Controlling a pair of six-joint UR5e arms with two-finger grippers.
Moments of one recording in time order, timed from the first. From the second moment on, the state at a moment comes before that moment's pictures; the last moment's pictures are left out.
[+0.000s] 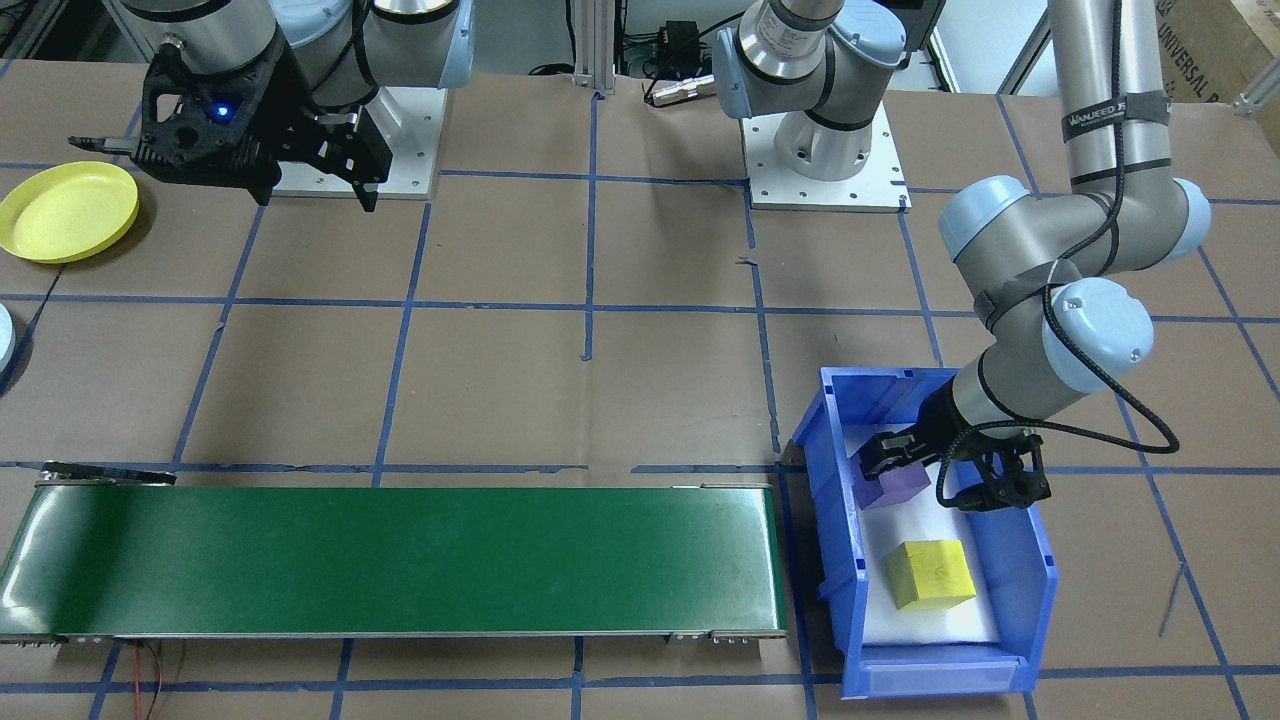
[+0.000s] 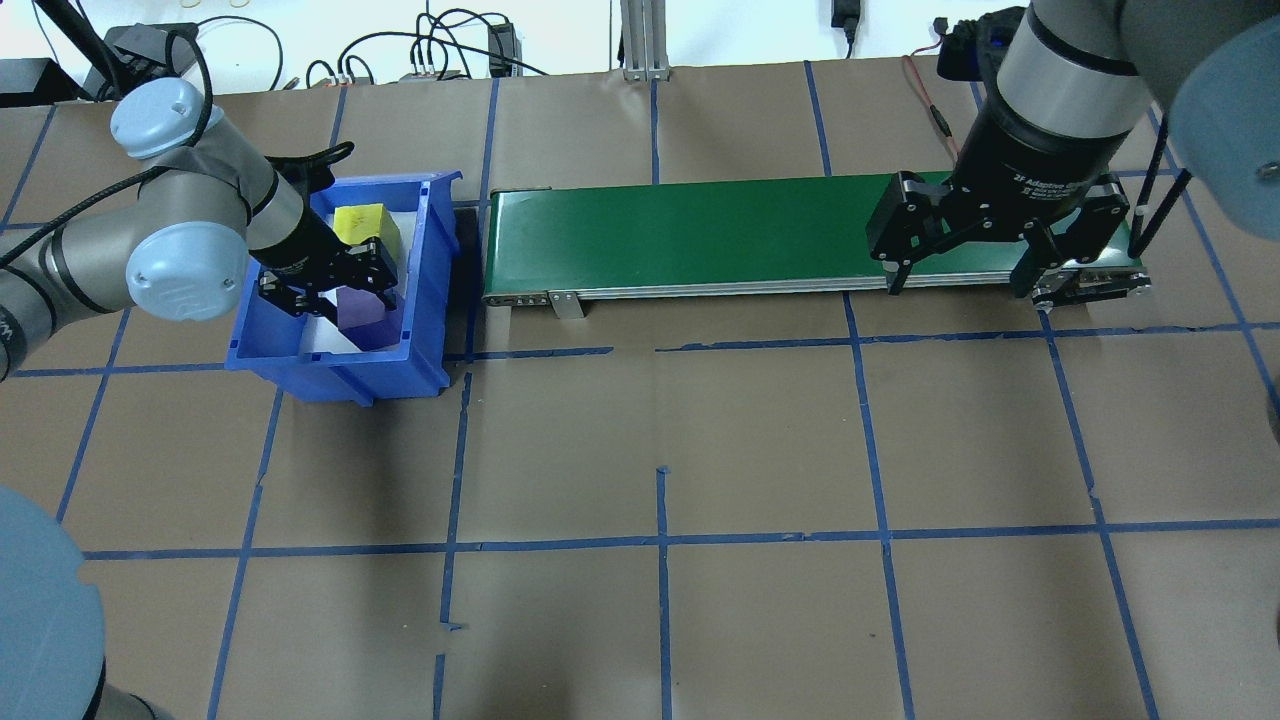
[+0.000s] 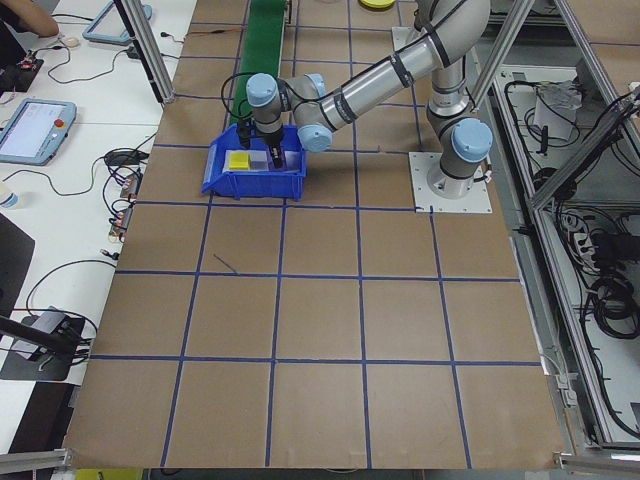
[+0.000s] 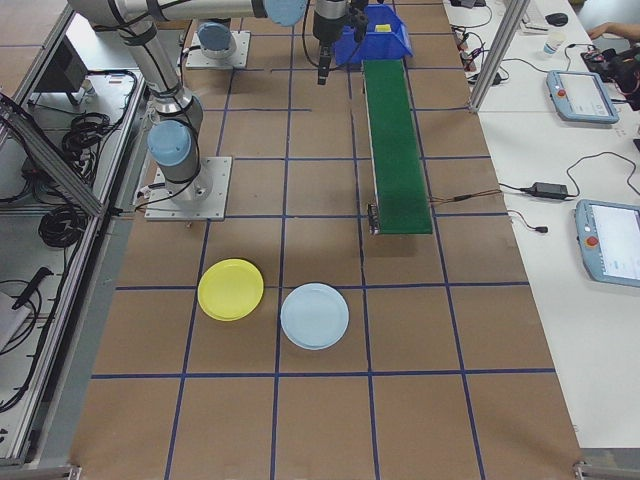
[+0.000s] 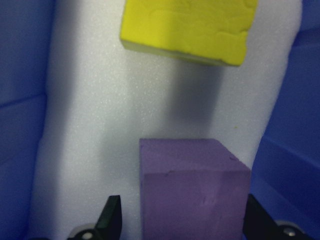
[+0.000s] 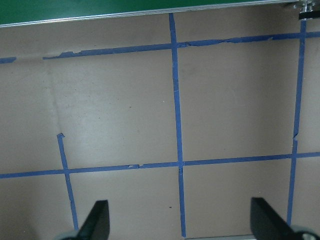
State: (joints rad) left arm -1.34 -1.92 -1.79 -1.04 1.45 0.02; right arm 1.58 -1.64 1.61 -1.44 -1.55 0.07
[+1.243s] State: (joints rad) left arm -1.49 -1.80 -1.68 -0.87 1.17 -0.05; right arm 1.58 -1.64 1.61 -1.44 -1.55 0.07
